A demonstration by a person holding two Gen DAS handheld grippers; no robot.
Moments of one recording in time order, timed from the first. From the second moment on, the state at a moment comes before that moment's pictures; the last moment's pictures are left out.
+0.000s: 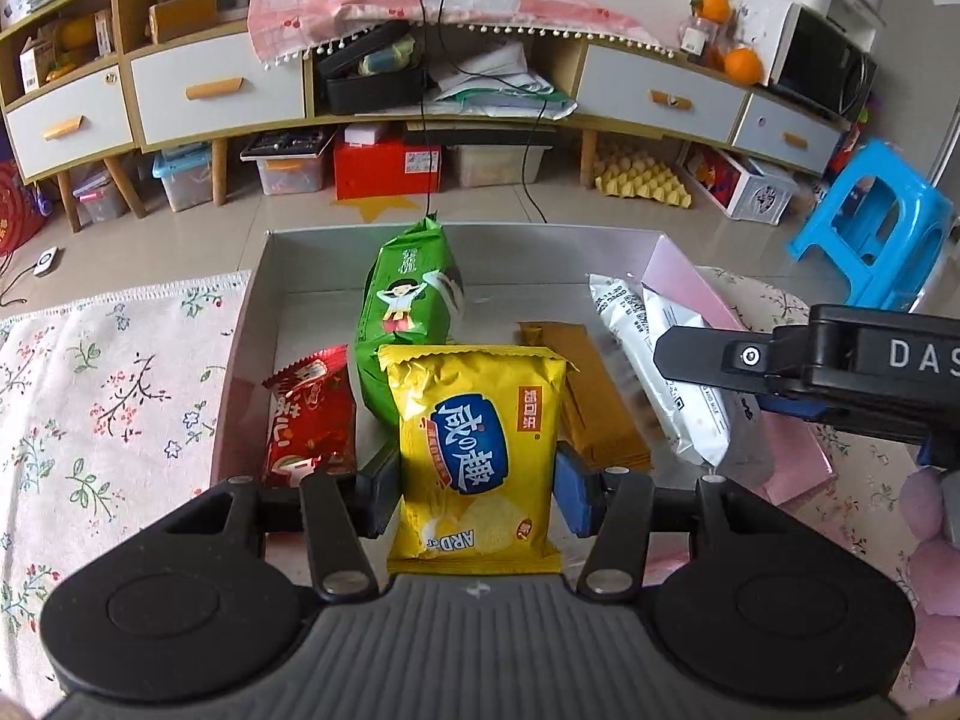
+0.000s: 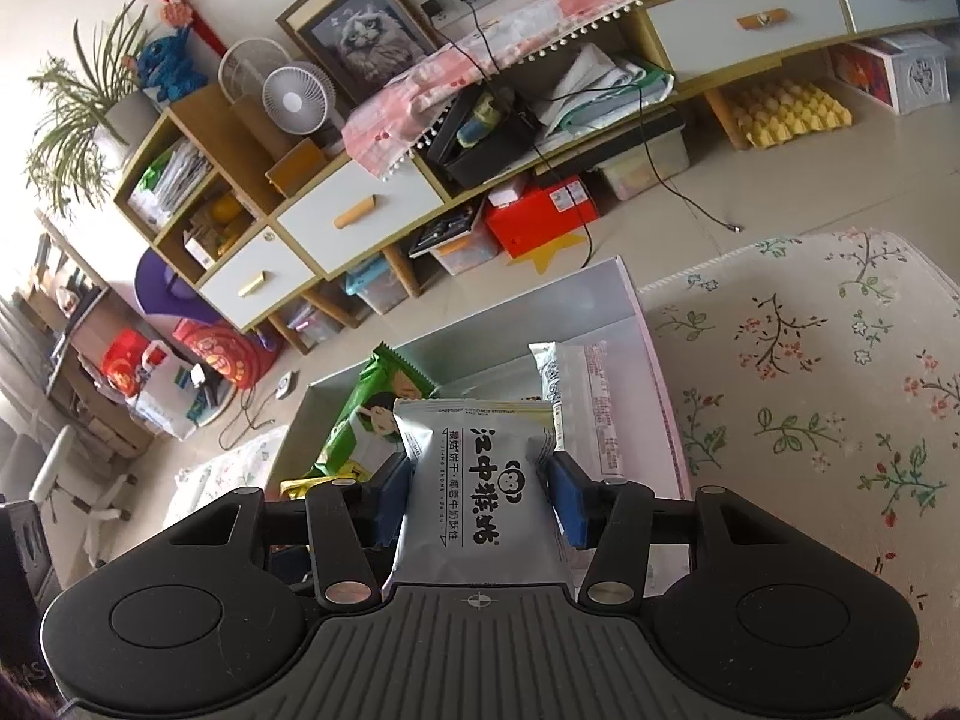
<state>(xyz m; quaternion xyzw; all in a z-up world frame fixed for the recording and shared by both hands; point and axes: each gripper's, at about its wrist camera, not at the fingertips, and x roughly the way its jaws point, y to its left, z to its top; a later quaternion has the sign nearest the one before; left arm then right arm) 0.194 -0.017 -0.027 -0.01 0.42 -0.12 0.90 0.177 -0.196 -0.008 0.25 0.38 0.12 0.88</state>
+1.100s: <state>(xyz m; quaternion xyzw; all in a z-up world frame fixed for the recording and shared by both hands) 0.149 -0.008 0.007 -0.01 0.39 -0.11 0.91 0.137 -0.198 0.031 0.26 0.38 0.12 0.88</state>
